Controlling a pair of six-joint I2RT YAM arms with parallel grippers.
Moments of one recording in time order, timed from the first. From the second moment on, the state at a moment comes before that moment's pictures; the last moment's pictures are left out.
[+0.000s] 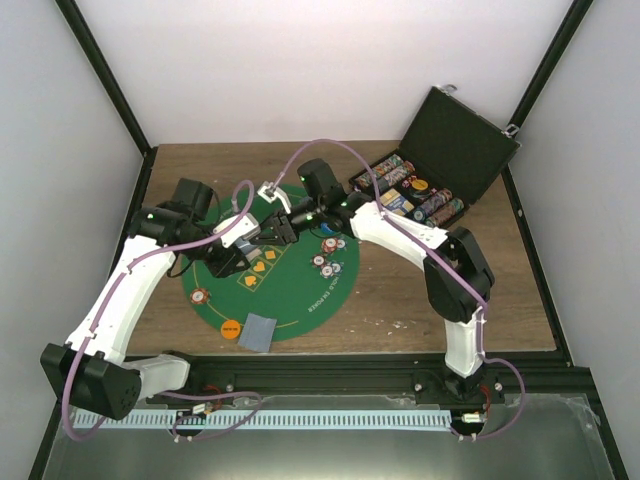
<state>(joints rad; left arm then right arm) -0.28 1.22 1.26 -1.25 0.37 0.57 0.75 1.93 1.56 -0.18 -1.01 0.20</state>
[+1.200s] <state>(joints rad) -0.24 1.22 1.22 -1.21 0.32 0.54 0.64 1.60 1.51 -0.50 -0.71 -0.02</state>
